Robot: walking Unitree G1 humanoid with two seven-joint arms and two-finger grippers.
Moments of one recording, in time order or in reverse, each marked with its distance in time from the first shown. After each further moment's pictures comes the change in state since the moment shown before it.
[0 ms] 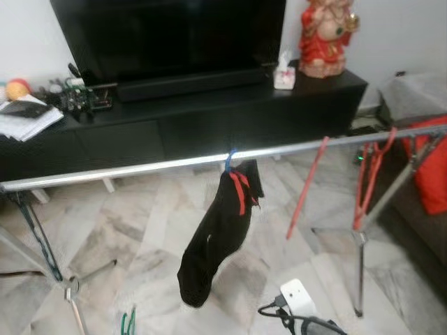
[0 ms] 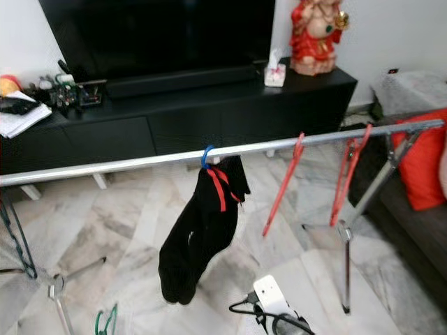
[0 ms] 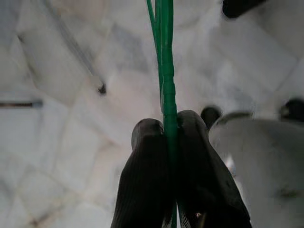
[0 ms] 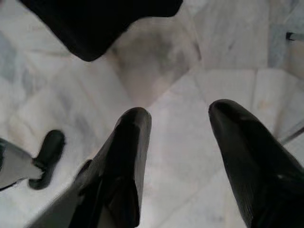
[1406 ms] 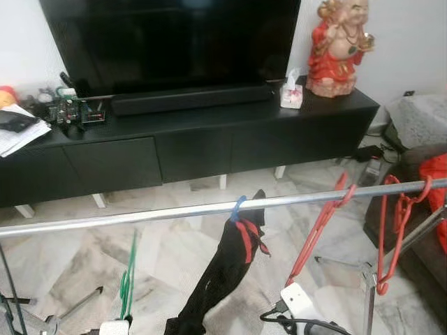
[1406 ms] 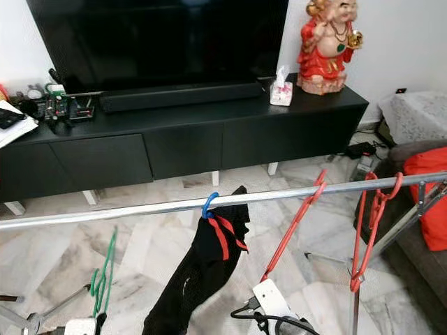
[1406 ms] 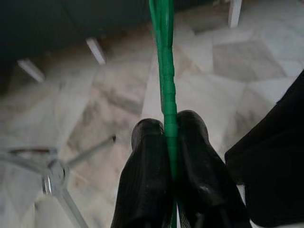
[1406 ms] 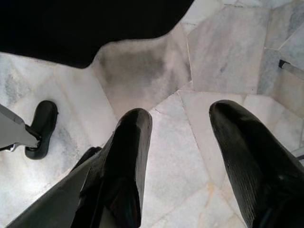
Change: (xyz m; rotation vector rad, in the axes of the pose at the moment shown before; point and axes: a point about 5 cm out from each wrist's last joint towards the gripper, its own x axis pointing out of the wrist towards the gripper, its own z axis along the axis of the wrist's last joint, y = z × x) left arm -0.040 0.019 0.041 0.127 -0.664 0.086; right arm 0.000 0.000 0.002 -0.050 0.016 0.078
